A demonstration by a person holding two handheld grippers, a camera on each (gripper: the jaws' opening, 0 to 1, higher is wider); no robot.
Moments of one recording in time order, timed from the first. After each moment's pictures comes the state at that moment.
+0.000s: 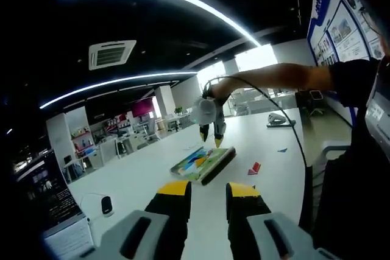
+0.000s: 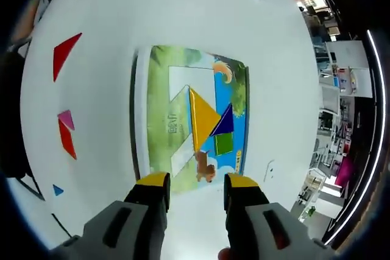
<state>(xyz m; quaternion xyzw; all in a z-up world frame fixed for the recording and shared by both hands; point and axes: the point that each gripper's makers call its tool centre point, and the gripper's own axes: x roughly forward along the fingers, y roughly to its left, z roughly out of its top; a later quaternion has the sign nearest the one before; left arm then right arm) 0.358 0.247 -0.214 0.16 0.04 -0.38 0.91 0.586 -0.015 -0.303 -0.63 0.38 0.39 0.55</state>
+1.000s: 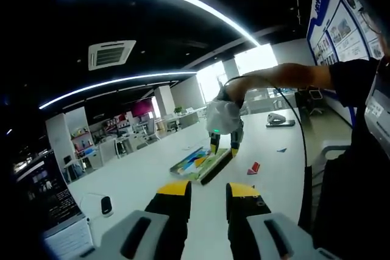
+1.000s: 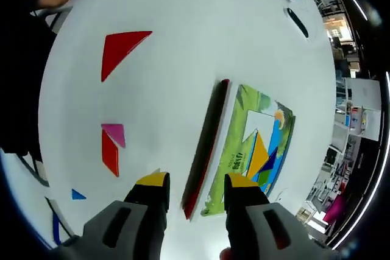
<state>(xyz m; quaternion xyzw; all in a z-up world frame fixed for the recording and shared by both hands) 0.354 0.248 -0.217 0.17 0.04 -0.39 0.91 0.507 0.032 -0.336 -0.67 0.33 0.47 0.46</state>
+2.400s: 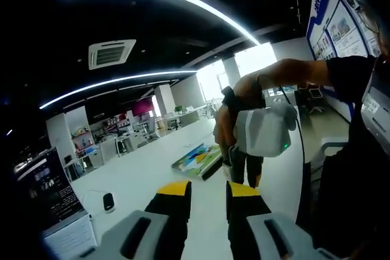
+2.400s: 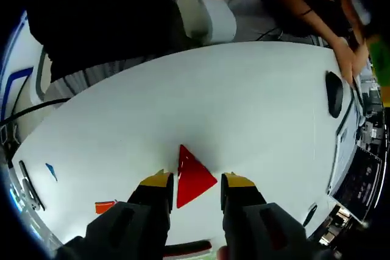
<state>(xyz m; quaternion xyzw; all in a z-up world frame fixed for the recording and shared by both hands) 0.348 0.259 -0.222 0.17 0.04 -0.38 0.91 0.367 0.150 -0.369 -0.72 0.04 0.68 0.14</state>
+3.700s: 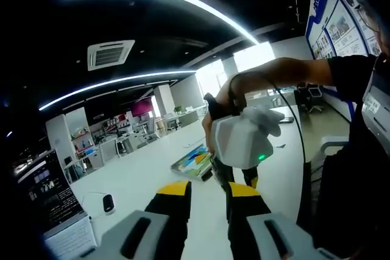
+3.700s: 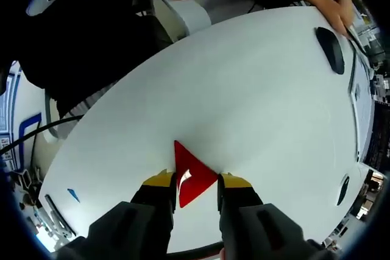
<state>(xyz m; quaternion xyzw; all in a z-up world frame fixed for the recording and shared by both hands) 0.351 0.256 -0.221 0.17 0.04 -0.38 0.91 0.380 0.149 -0.373 -0.68 0.16 0.69 0.18</state>
